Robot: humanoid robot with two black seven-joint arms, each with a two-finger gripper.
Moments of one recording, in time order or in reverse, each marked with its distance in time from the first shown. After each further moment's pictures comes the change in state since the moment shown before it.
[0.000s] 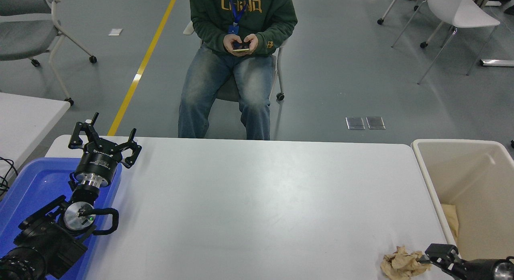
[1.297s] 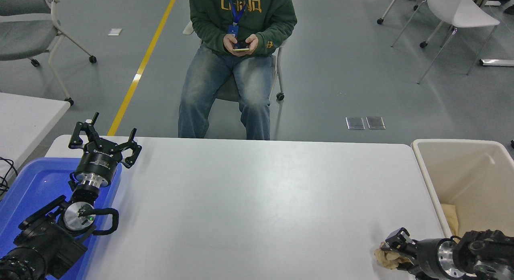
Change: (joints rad) left arm 0.000 0.000 0.000 0.000 0.000 0.000 0.000; right arm 0.060 0.222 -0.016 -0.150 0.048 -0.059 -0.010
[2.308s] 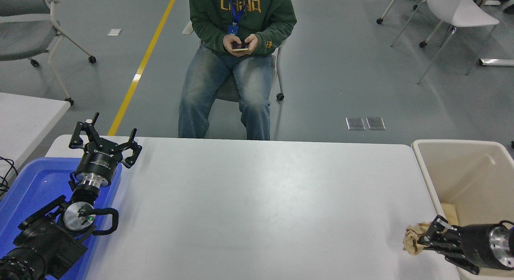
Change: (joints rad) left arm 0.000 0.000 0.000 0.000 0.000 0.000 0.000; right arm 0.168 -0.374 0.020 0.146 -0.055 0.246 0.007
